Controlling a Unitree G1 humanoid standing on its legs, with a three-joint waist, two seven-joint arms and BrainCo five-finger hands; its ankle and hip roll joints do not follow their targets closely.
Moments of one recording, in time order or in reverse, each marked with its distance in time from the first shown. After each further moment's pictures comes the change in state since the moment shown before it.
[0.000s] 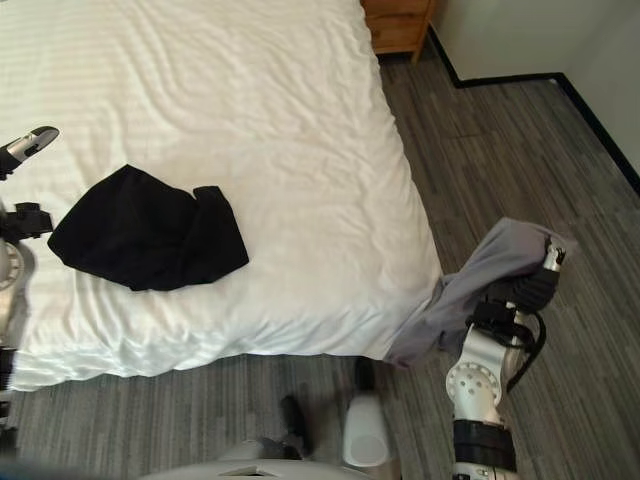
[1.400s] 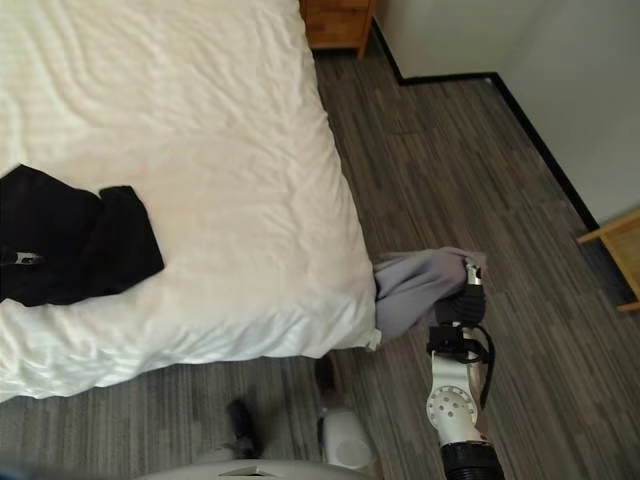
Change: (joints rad) left arm -0.314 0.017 -0.383 0.886 0.323 0.218 -0.222; right arm 0.111 -0.015 0.228 0.086 0.006 0.113 0.071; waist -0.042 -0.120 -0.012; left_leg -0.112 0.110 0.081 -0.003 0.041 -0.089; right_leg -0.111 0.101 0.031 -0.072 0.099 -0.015
